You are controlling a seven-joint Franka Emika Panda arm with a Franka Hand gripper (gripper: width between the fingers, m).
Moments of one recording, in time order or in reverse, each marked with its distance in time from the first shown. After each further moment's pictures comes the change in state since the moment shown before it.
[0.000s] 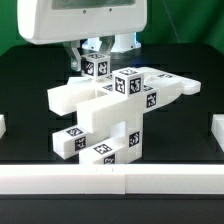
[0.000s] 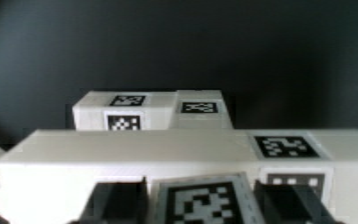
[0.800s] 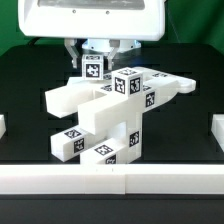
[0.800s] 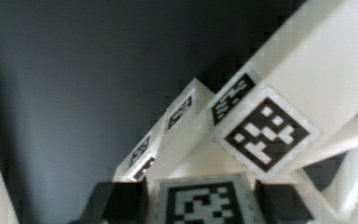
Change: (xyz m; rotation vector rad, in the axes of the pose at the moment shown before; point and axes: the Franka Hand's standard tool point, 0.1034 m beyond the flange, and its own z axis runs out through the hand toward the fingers) arm 0.003 -0.004 0.001 0.013 0.004 0.772
